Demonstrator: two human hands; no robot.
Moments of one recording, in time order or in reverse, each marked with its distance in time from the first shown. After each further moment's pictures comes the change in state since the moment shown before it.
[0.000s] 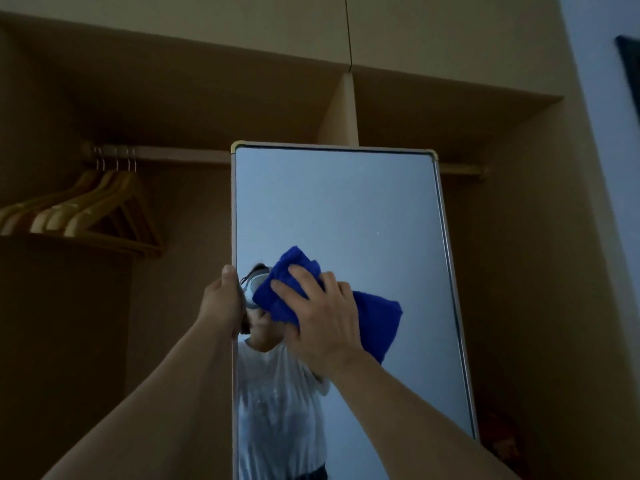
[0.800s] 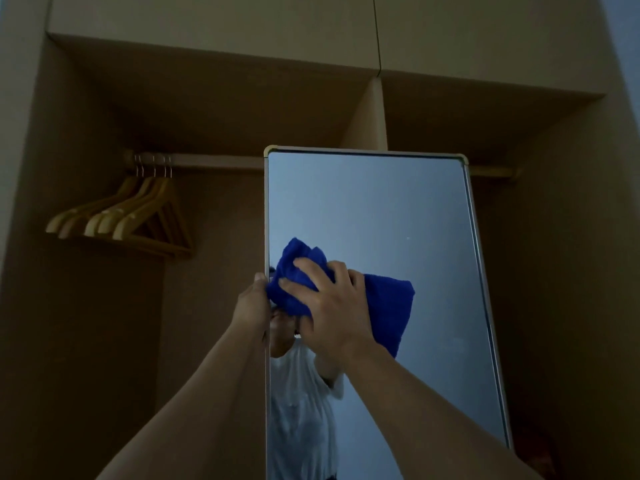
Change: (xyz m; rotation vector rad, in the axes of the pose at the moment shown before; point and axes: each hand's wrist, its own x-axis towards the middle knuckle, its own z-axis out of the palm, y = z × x) left_hand 0.004 -0.007 -0.005 -0.209 -0.122 -0.163; right_hand 0.021 -0.018 0.003 0.073 0.053 -0.054
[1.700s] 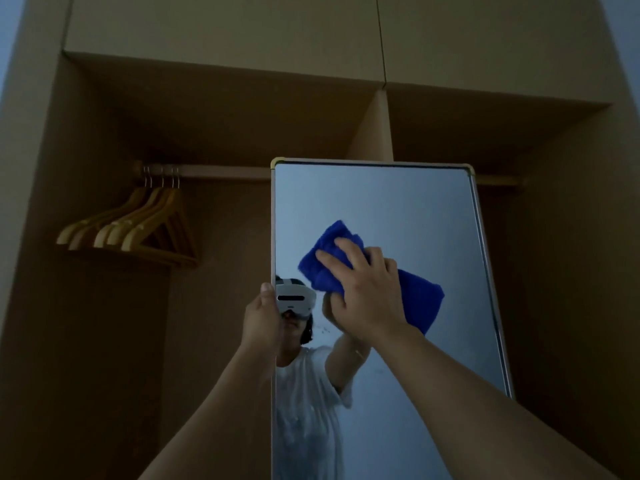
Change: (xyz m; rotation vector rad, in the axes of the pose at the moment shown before) left_hand -0.030 0.009 0.009 0.180 0.093 0.171; right_hand 0.022 0.041 -0.009 -0.088 0.038 0.075
